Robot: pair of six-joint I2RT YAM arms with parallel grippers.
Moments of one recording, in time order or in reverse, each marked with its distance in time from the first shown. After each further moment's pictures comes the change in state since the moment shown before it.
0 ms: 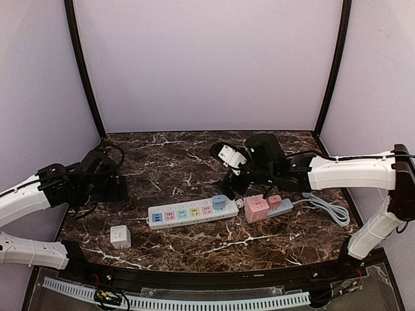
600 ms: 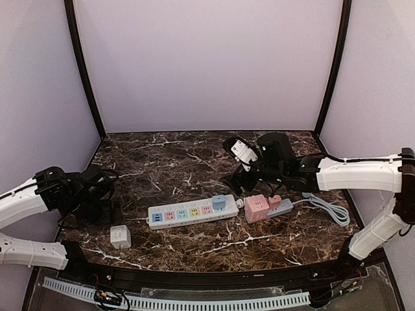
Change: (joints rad) left arm -0.029 -0.035 -0.008 -0.364 0.309 -0.222; right arm -0.060 -0.063 -0.078 0.045 0.003 0.079
